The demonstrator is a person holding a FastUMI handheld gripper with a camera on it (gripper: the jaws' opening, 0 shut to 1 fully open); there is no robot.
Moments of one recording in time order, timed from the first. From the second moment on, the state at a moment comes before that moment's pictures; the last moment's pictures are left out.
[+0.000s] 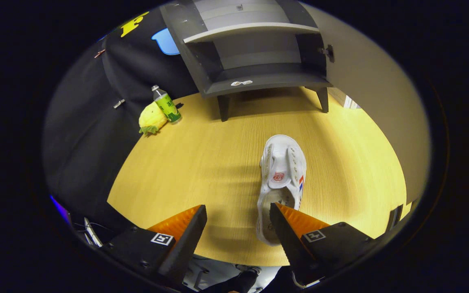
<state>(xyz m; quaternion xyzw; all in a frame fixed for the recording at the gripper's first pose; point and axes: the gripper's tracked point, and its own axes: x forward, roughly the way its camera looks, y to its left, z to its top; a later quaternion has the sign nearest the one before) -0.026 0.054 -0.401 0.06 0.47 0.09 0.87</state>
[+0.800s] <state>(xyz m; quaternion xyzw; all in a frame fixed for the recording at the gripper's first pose) 0.043 0.035 -0.468 0.01 0.49 0.03 0.87</state>
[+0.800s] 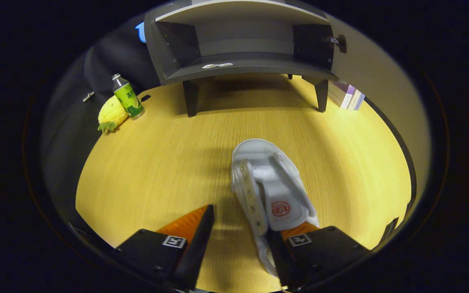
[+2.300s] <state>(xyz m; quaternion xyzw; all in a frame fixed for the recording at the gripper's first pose) 0.087 0.058 -0.237 -0.01 0.31 0.09 0.95</state>
